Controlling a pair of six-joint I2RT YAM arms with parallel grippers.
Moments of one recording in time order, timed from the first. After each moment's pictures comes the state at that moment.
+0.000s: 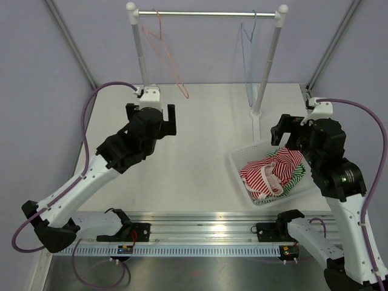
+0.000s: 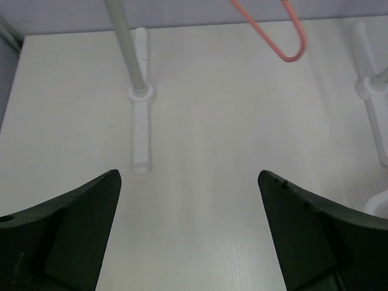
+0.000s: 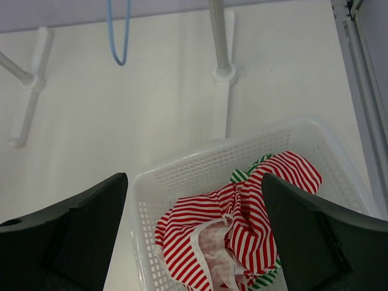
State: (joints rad) left arm -0.82 1.18 1.34 -0.59 -0.68 -0.29; right arm 0.26 0.79 1.27 -0.80 0.15 0.21
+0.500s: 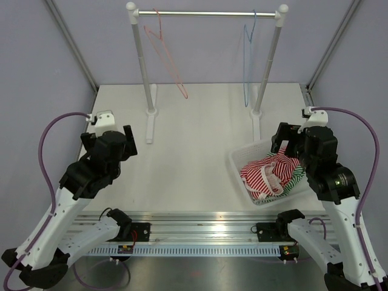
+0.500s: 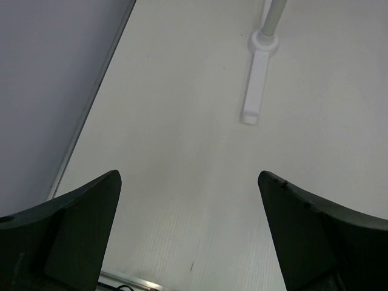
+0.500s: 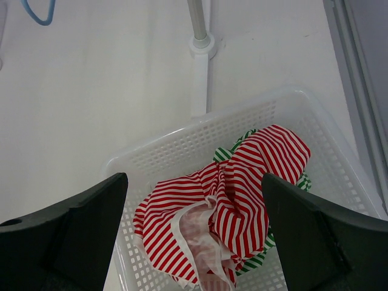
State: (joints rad) left arm -0.60 0.82 1.15 -0.94 -0.78 -0.40; right arm 0.26 0.76 1.13 -0.81 0.22 0.22
